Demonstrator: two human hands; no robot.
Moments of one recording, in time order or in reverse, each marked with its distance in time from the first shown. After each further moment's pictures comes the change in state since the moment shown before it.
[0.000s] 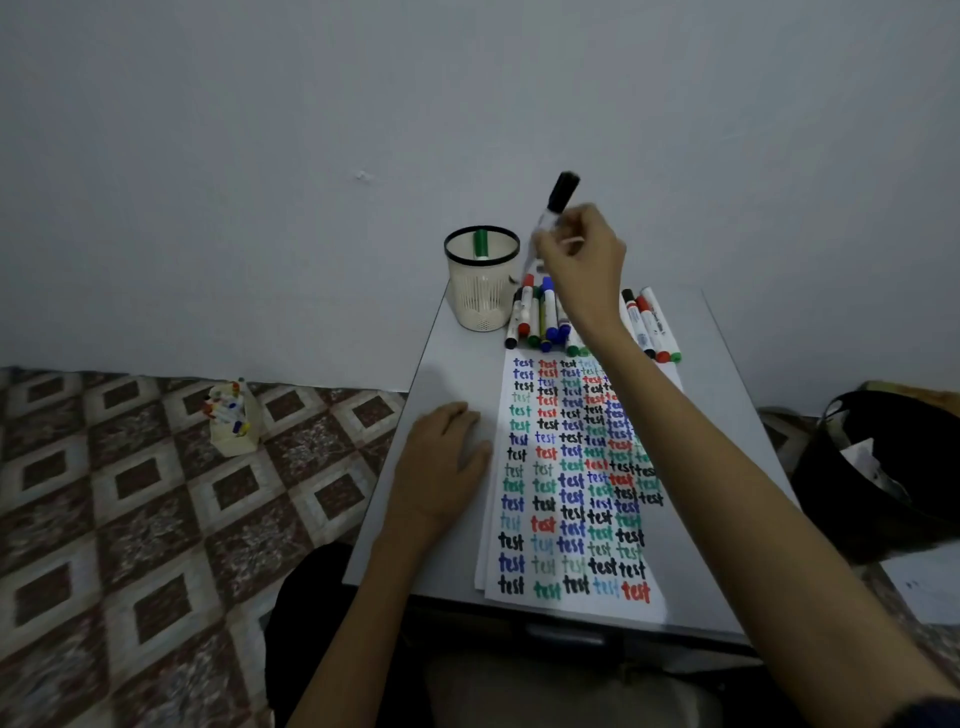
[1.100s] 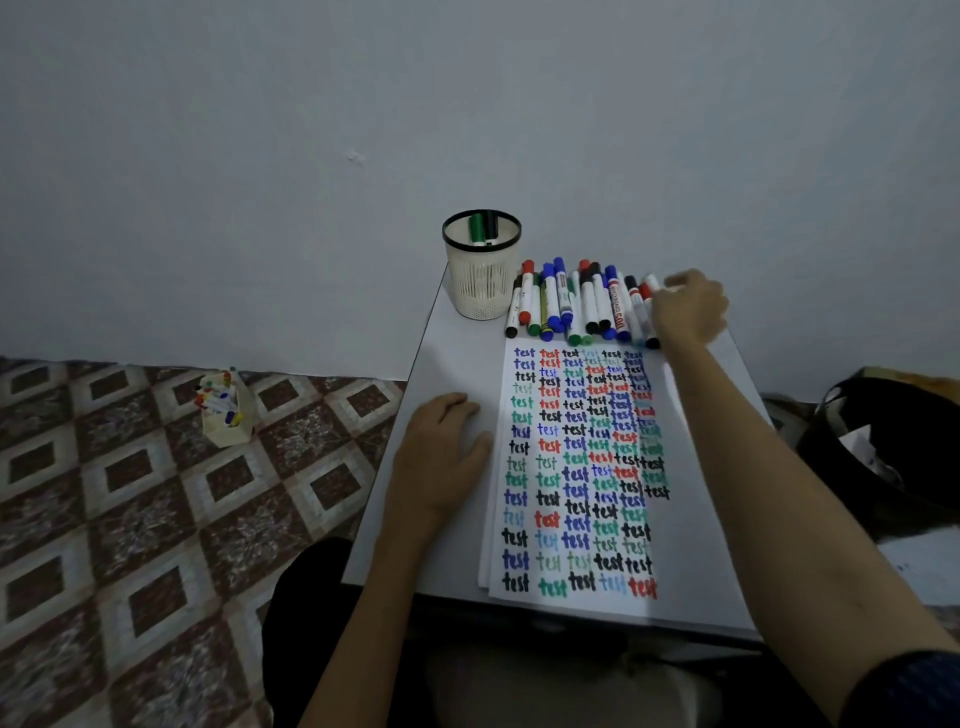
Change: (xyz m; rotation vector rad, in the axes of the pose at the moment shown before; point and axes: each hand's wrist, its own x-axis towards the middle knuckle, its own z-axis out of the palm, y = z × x) left_hand 0.004 -0.002 0.004 -0.069 0.068 -0.016; right_hand 0.023 0.120 -0.071 -0.699 0.233 0.547
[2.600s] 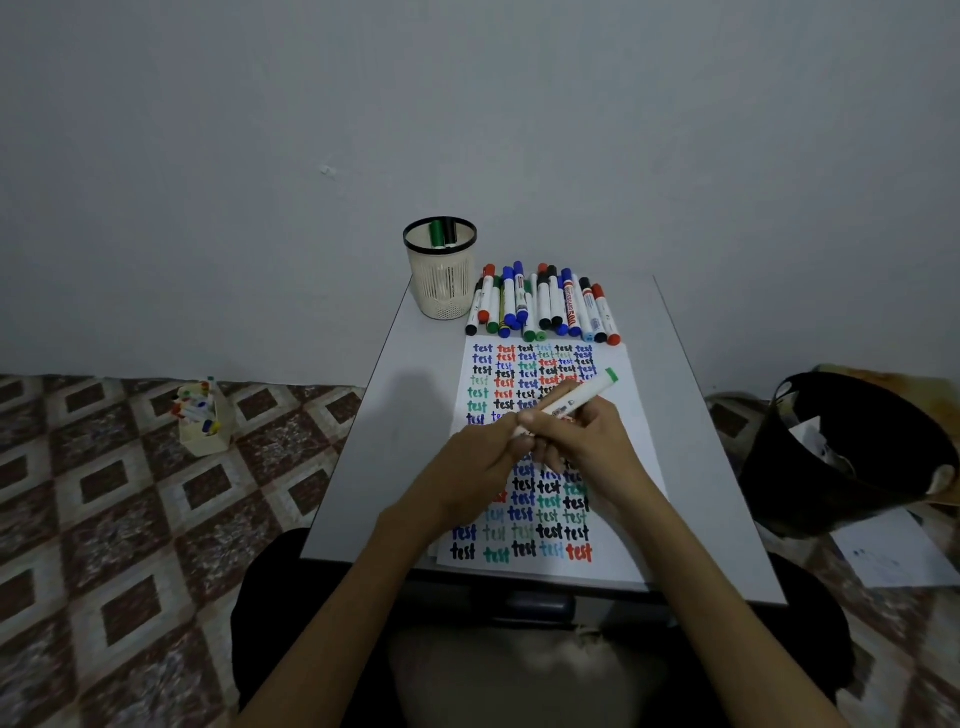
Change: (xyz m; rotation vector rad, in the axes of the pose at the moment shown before) left_hand -0.014 0.082 0.004 -0.210 -0.385 0.220; right_hand -0.191 0.047 -0.099 0.963 -0.877 -0.117
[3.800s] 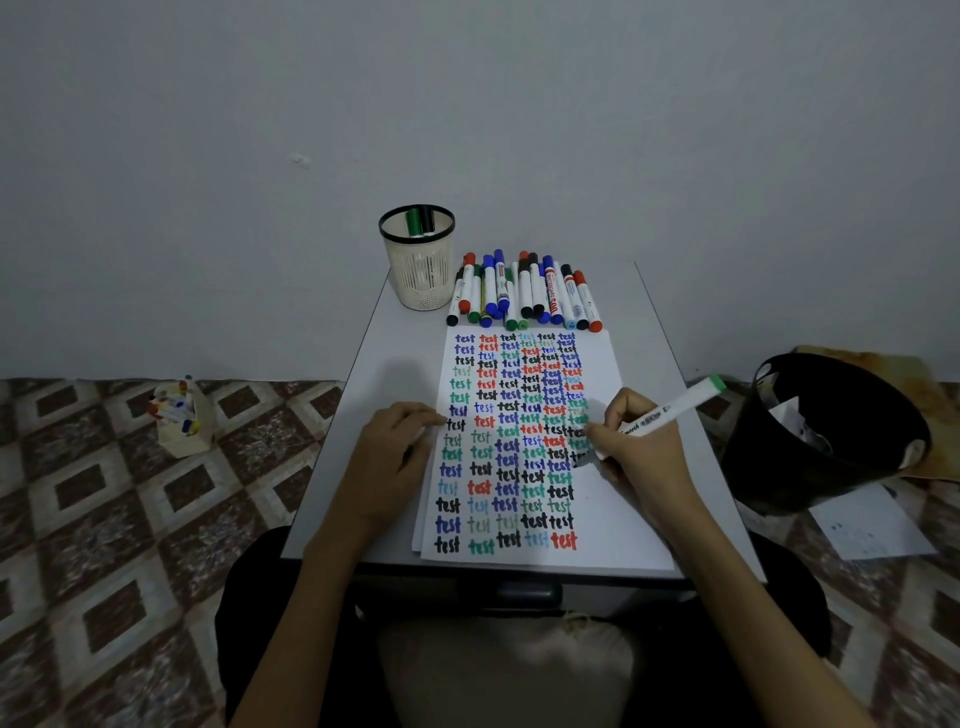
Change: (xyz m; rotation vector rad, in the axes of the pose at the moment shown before) left_hand -0.029 -0.064 -0.015 0.118 0.285 -0.026; right_hand -0.017 0.017 -0.055 -0.067 0.261 -0.071
